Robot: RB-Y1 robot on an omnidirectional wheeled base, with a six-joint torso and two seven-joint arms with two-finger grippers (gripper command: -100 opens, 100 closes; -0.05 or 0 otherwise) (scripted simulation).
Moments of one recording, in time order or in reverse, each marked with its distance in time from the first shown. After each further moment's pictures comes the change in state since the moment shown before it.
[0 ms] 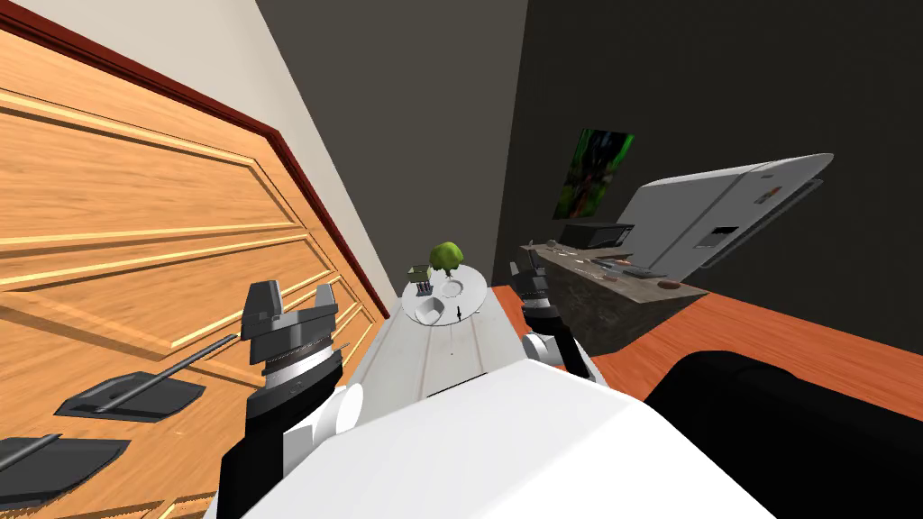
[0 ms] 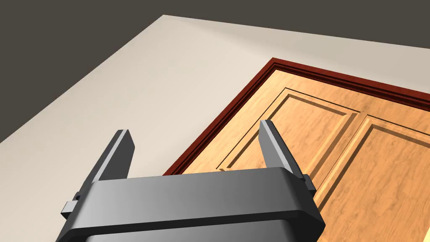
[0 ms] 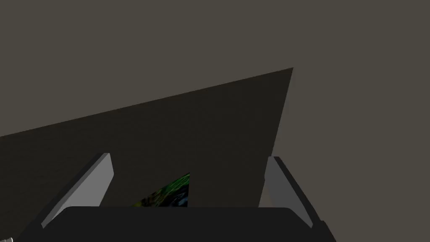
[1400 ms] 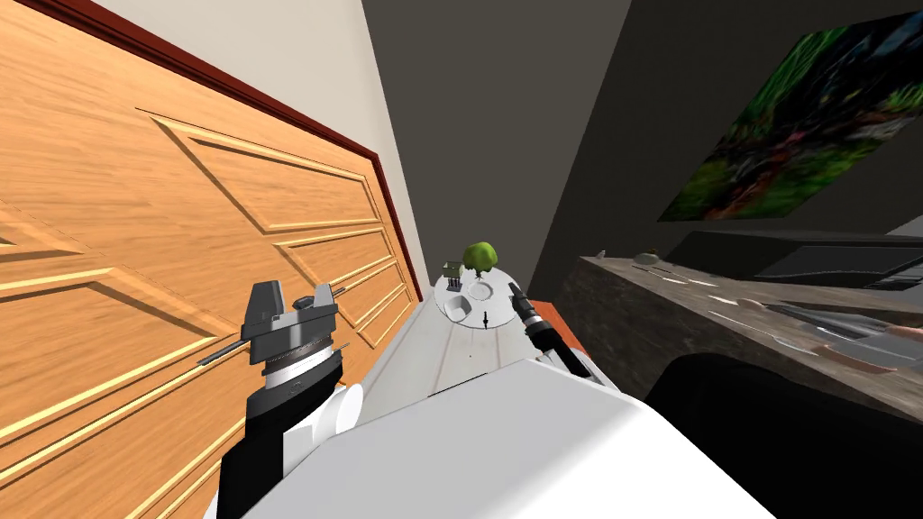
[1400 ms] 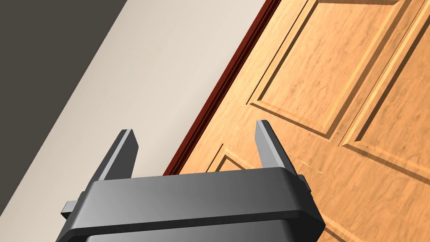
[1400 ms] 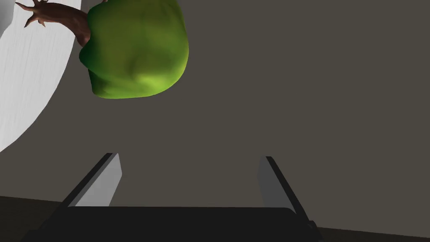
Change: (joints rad) left arm 0.000 0.000 0.000 0.000 0.000 0.000 0.000; right arm 0.130 -0.173 0.006 0.192 0.046 0.289 0.088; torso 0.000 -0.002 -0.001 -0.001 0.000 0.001
